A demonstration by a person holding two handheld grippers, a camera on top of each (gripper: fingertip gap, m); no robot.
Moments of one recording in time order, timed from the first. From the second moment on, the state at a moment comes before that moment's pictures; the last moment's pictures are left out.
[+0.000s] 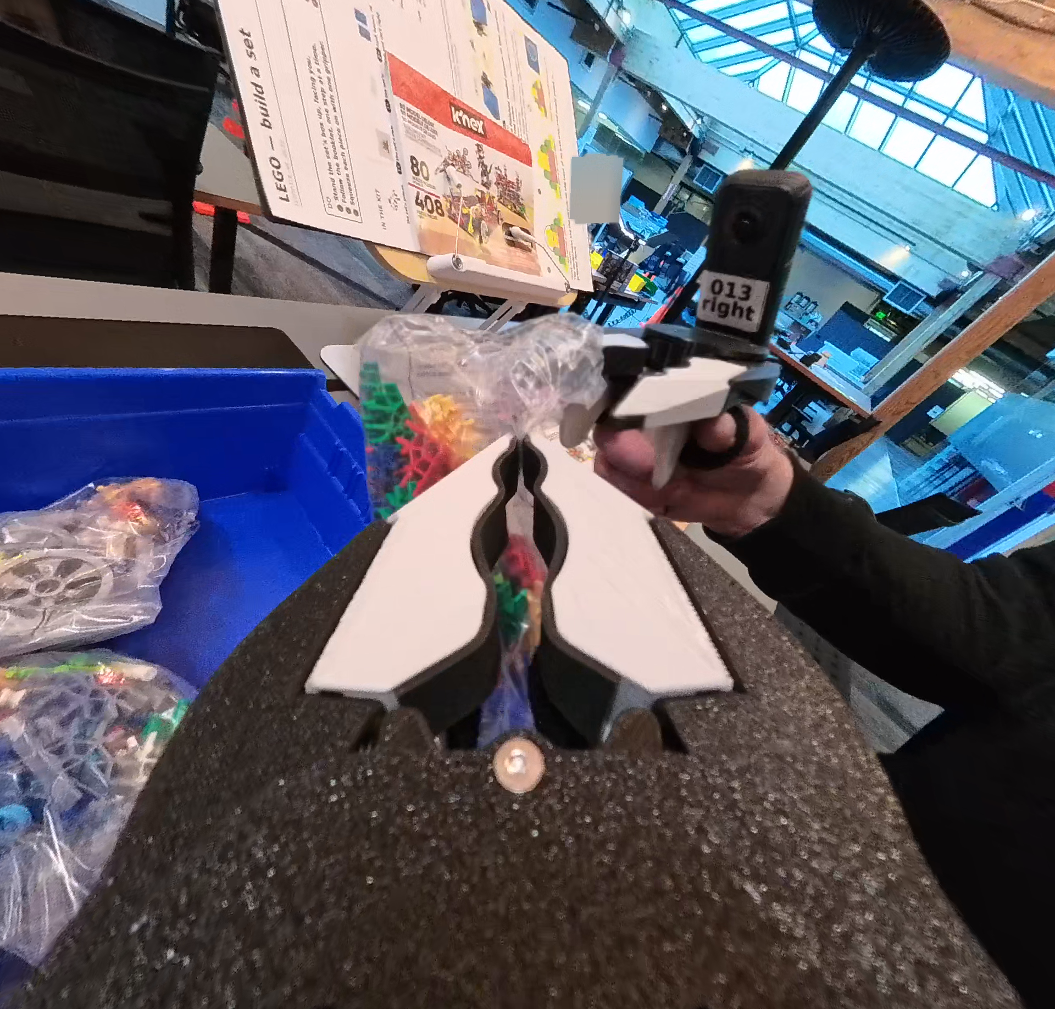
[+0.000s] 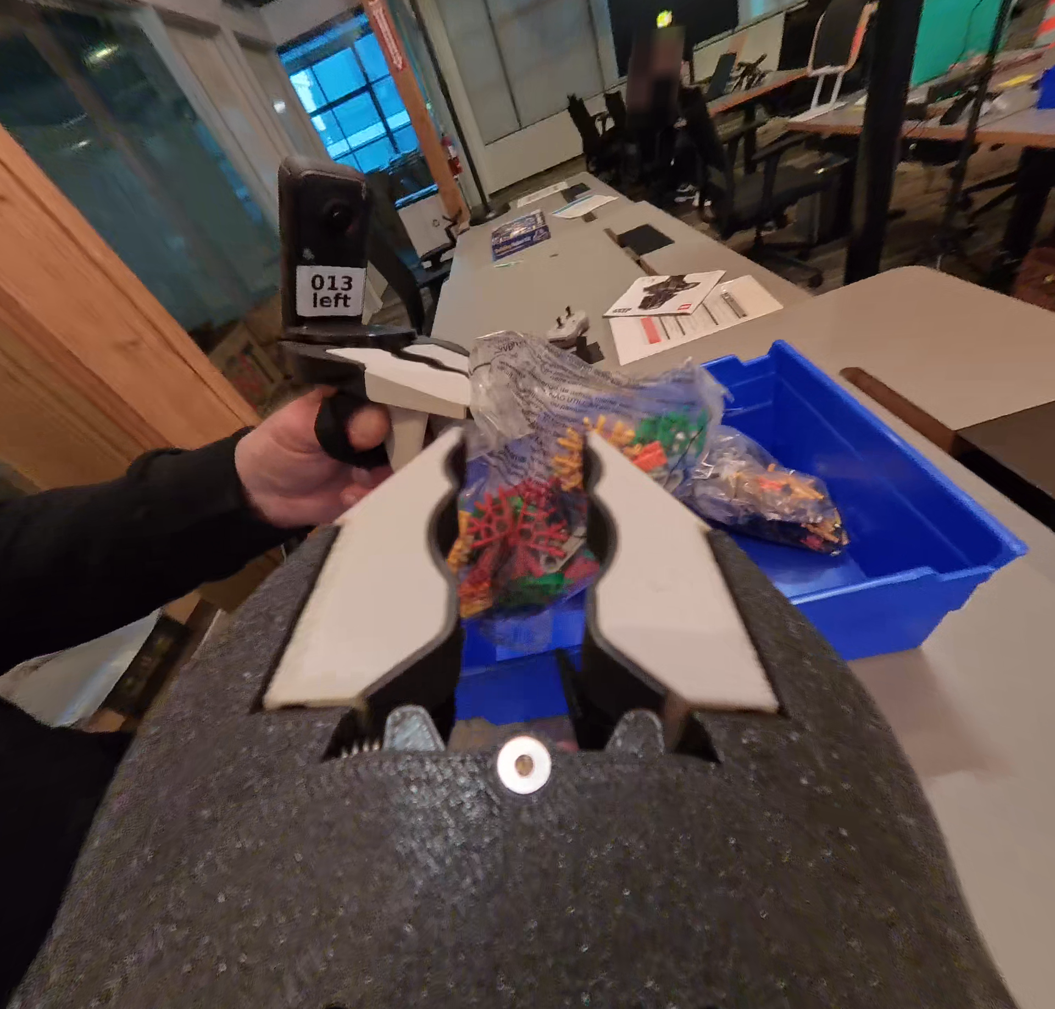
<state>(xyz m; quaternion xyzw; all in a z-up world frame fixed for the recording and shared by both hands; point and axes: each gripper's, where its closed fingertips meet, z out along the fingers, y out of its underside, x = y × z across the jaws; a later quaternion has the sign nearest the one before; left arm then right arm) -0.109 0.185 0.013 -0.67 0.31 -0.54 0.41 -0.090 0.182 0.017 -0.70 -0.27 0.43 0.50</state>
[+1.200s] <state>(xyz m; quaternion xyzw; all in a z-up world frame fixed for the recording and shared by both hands) -0.108 0.242 0.019 -0.70 0.18 -0.50 0.47 -0.128 0.188 0.016 -0.67 -0.43 0.20 0.57</state>
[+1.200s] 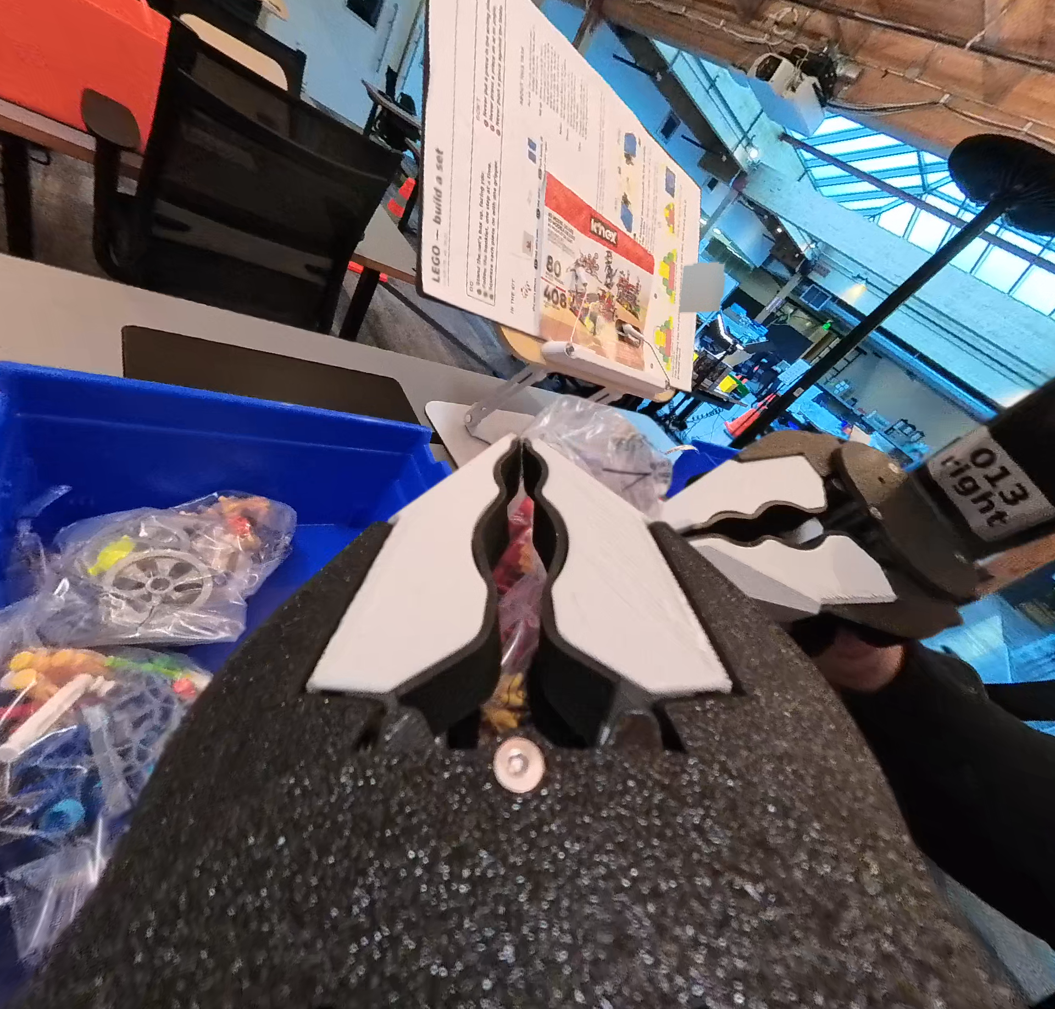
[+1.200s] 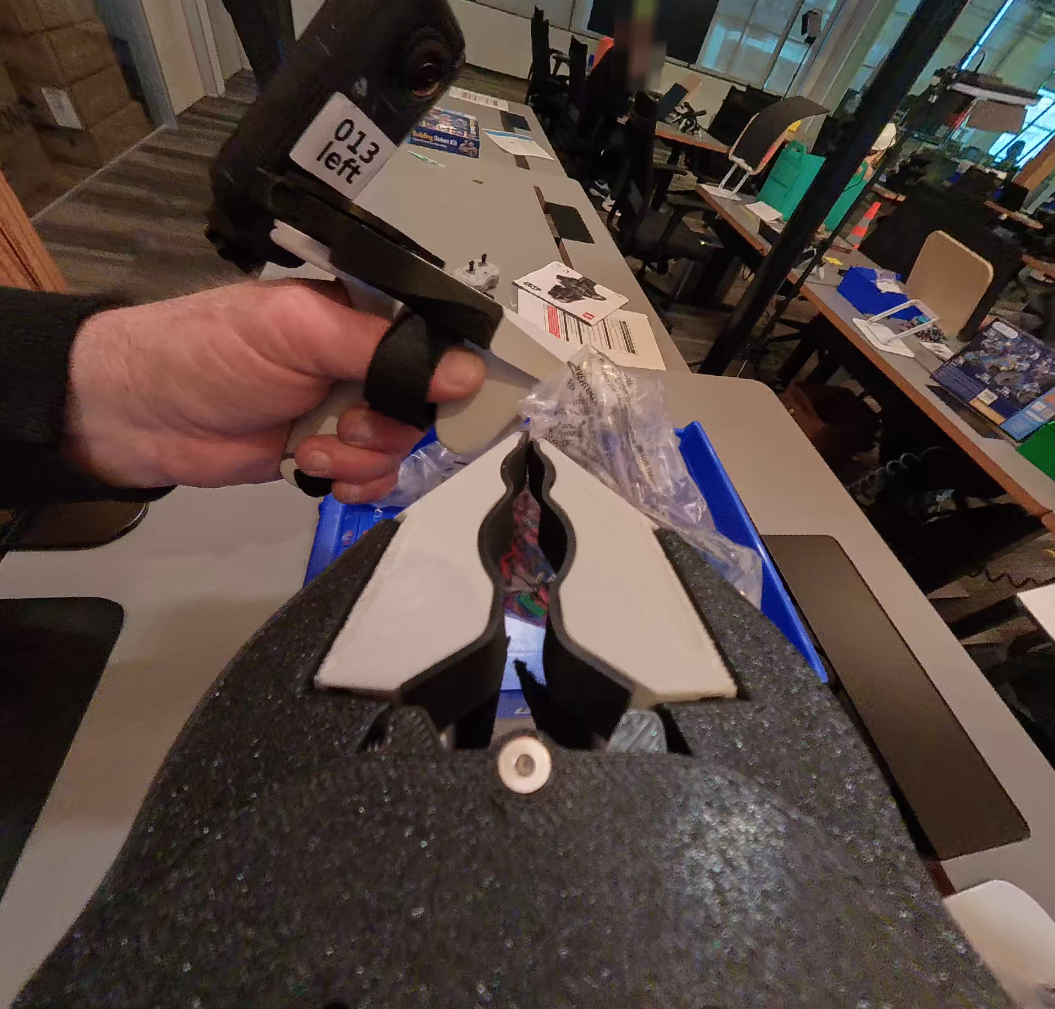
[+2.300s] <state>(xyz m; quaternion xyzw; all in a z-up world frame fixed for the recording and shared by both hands) -0.097 0.214 -0.003 -0.75 0.28 -0.39 0.45 -0.102 0.219 -0.018 -0.74 -0.28 0.29 0.54</state>
